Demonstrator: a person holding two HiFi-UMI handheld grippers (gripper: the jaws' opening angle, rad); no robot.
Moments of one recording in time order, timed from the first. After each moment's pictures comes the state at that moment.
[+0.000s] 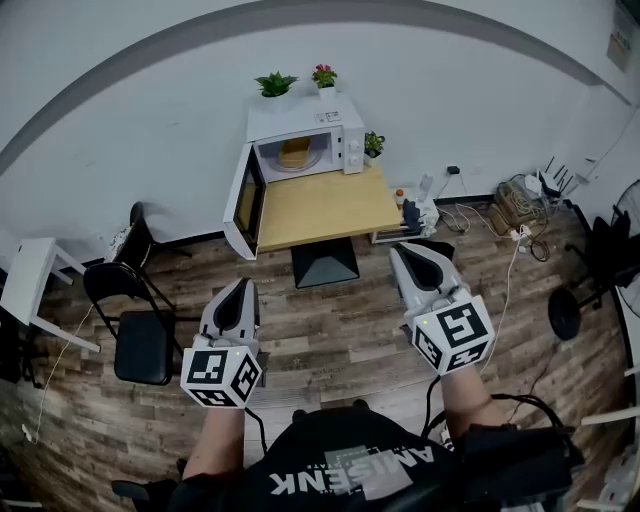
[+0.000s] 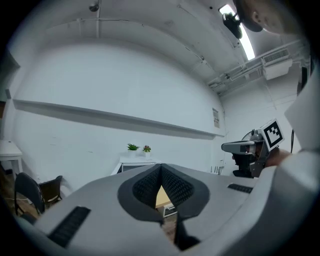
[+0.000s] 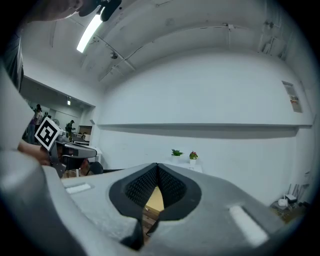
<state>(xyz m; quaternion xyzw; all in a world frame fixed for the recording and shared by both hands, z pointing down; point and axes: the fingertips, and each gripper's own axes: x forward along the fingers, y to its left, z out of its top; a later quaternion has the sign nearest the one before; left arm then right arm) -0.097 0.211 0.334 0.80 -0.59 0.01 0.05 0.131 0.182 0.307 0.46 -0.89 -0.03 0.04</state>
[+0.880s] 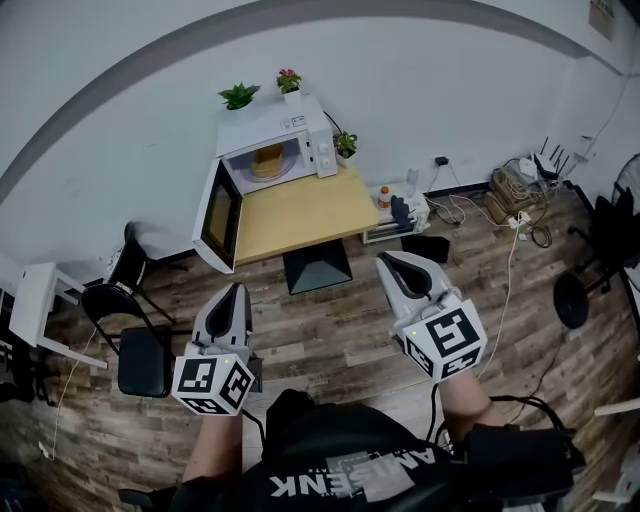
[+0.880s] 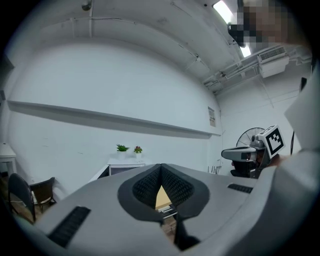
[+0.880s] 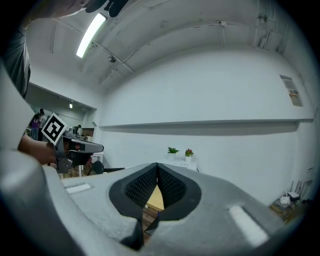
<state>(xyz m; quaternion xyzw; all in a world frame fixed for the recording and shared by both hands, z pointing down) -0.001 0.191 0.330 0.82 -0.58 0.01 0.04 0.213 0.176 0.328 0.44 -0.90 -0.03 0.04</state>
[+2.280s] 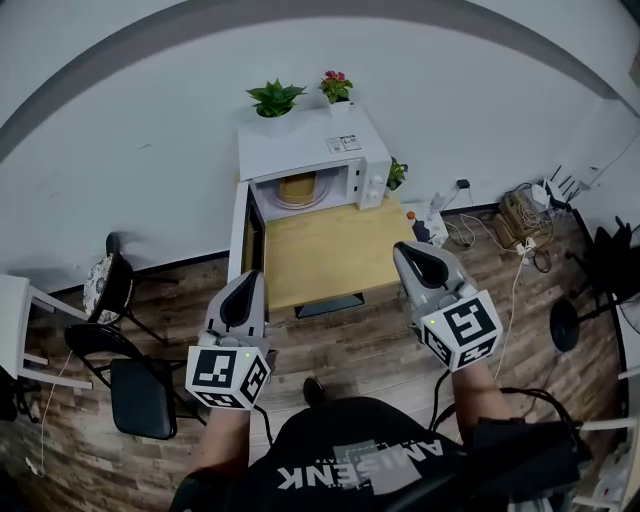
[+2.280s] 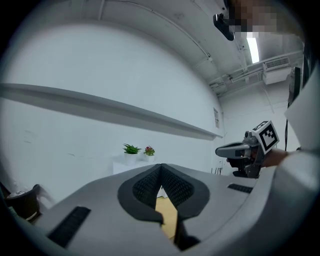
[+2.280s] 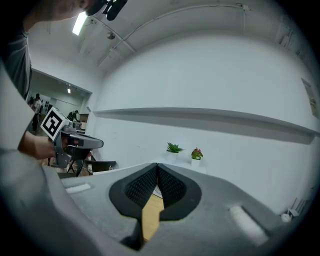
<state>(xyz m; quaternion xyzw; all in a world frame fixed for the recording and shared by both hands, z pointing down) -0.152 -0.067 0.339 0.84 -0.54 0.00 0.05 0.055 -0.081 0.323 0.45 -0.88 -0.04 0.11</state>
